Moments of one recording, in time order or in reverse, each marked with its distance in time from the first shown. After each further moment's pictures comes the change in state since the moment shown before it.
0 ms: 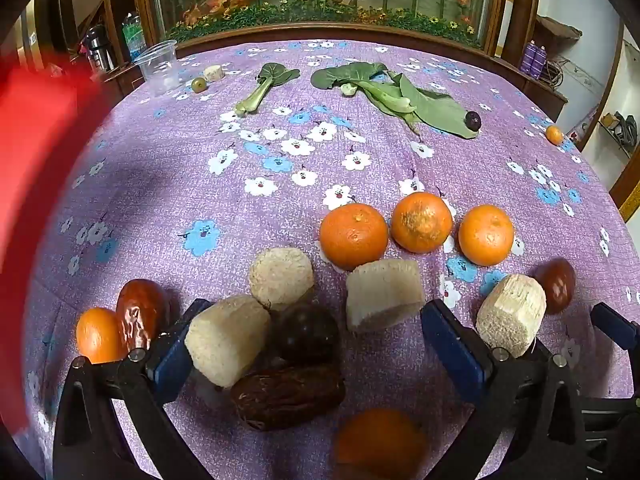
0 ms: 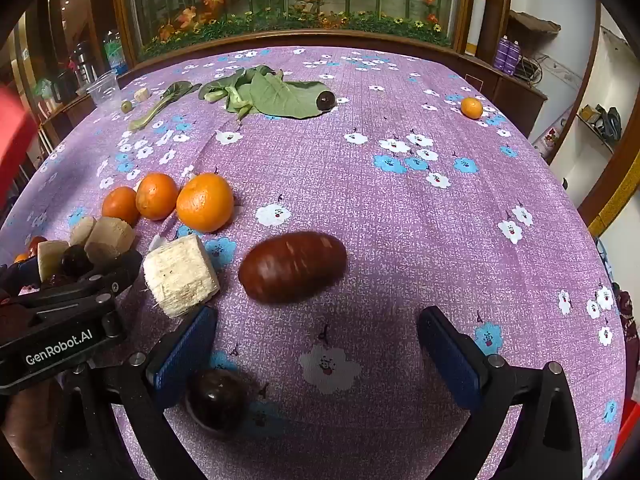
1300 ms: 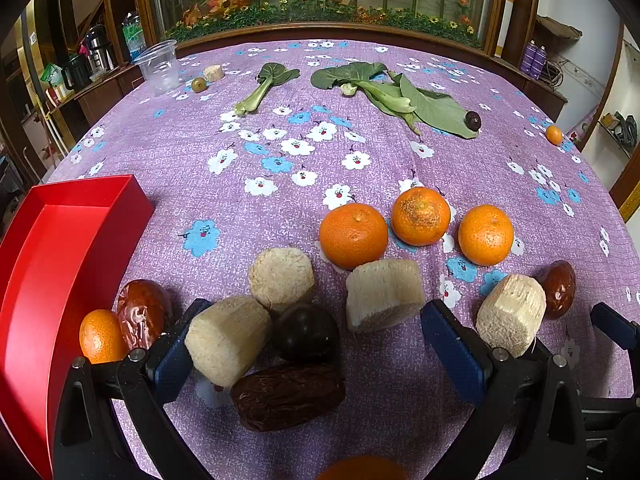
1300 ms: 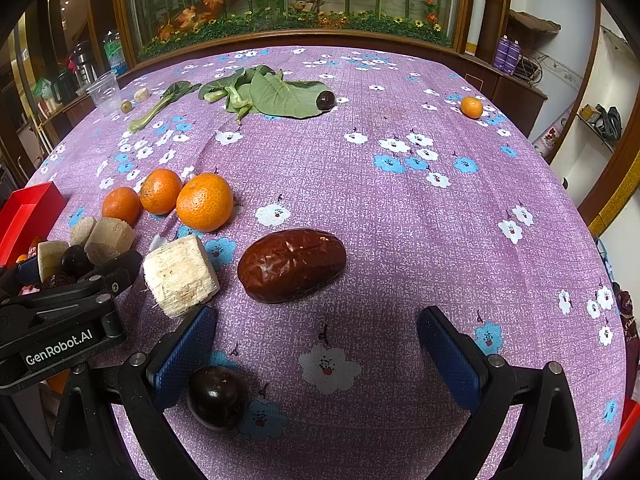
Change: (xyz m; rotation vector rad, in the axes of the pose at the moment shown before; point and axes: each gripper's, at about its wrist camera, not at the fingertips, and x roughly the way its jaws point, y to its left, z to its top) left arm -0.001 0.000 0.000 0.004 0.004 -0.008; right arm 0.001 0.000 0.000 0.000 0.002 0.000
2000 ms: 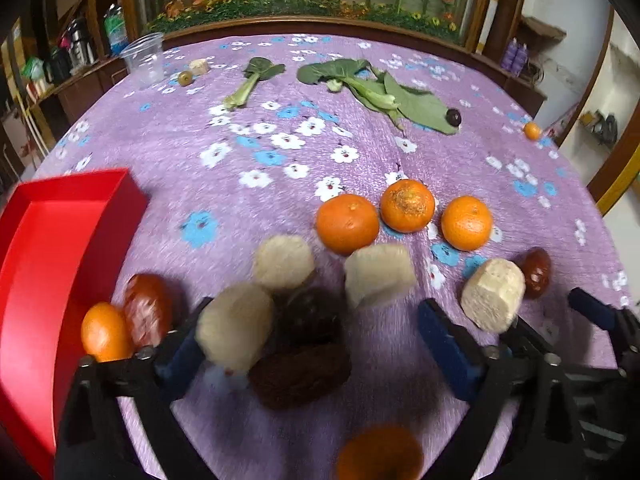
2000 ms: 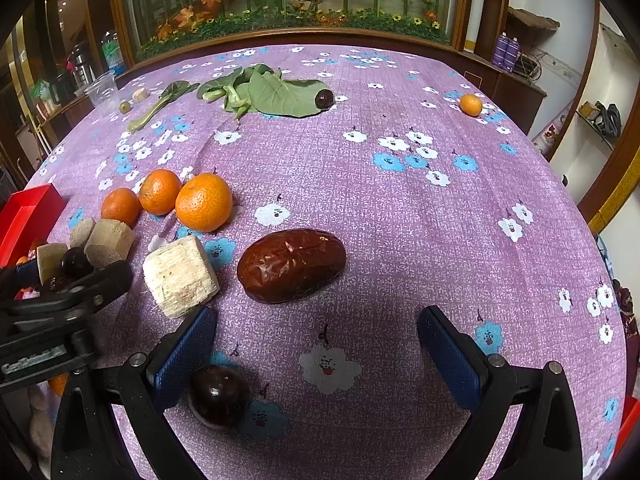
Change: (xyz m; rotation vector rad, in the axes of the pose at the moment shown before) left arm -0.013 0.018 -0.006 -0.009 0.021 -0.105; right arm -0.001 -0.002 0.000 0.024 0.010 0.001
